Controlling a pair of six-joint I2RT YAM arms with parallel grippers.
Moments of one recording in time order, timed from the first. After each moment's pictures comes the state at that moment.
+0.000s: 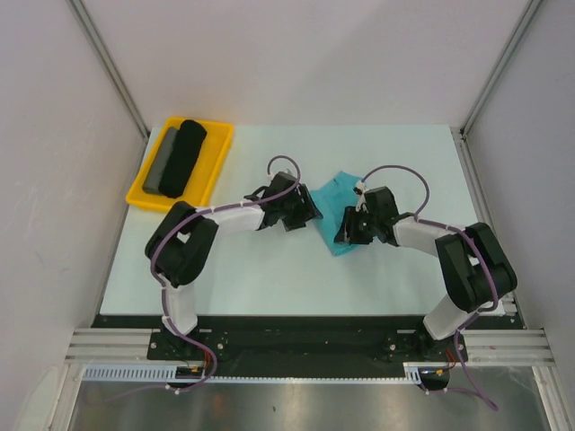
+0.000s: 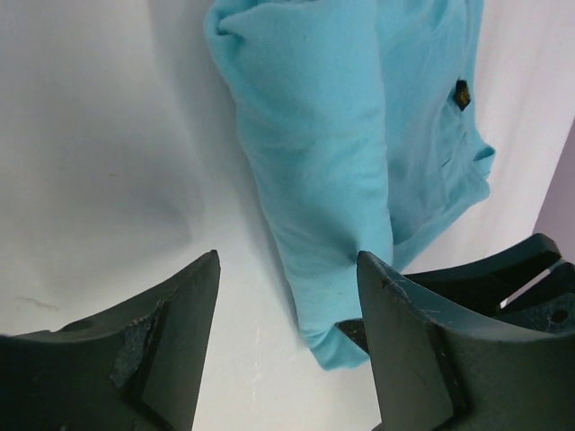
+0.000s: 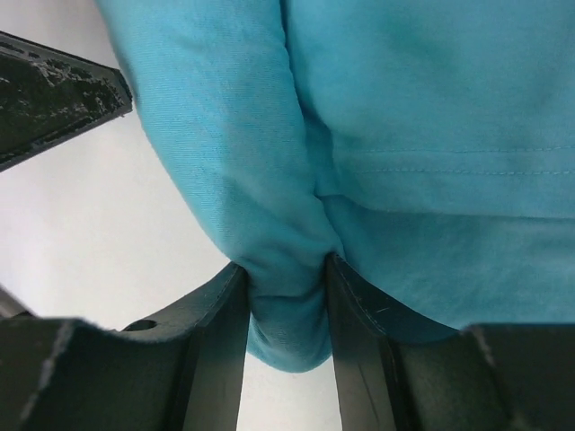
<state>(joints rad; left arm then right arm) -0.64 1.91 1.19 -0.08 0.11 -0.97 0.40 1.62 0.79 -0.05 -0.32 0.44</state>
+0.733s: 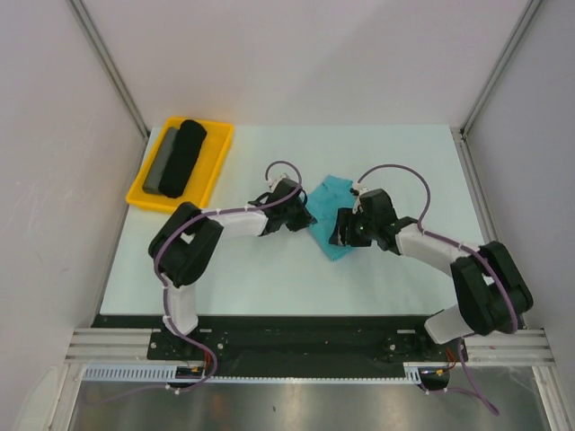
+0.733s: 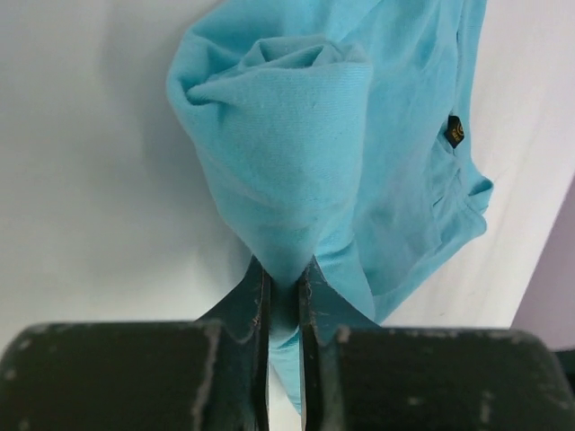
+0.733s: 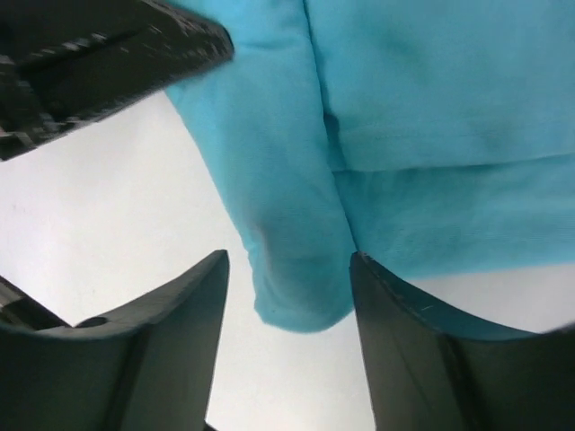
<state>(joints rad) -0.67 1.95 1.15 0.03 0.01 -1.07 0.45 1.49 0.77 -0.11 -0.25 0.46</state>
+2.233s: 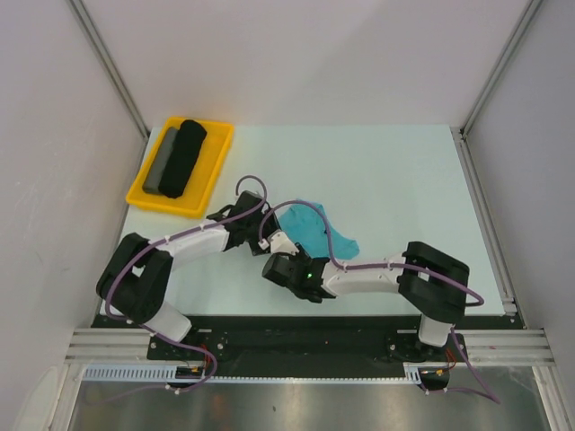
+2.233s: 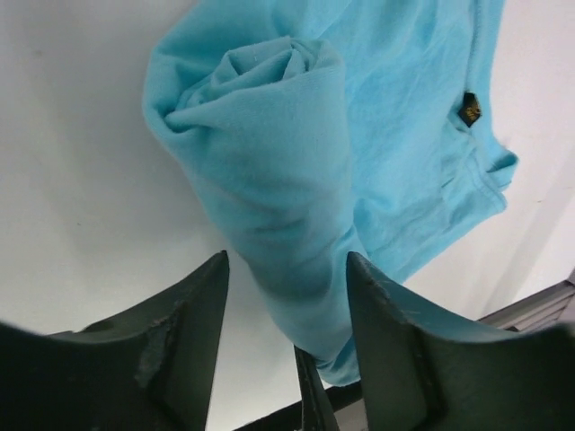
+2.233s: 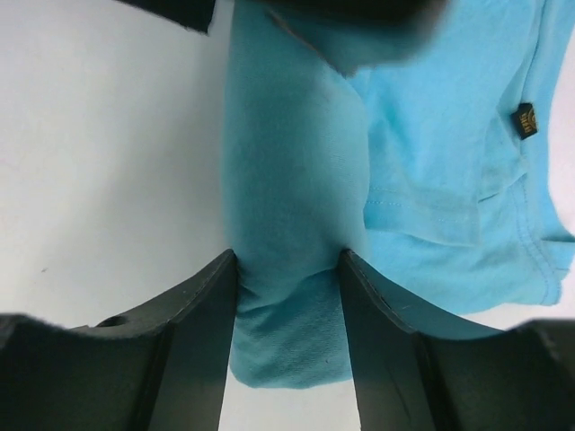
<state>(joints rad) -0.57 1.55 0.84 -0.26 0.14 -0.90 1.26 1.78 1.06 -0.32 0.64 0.38</state>
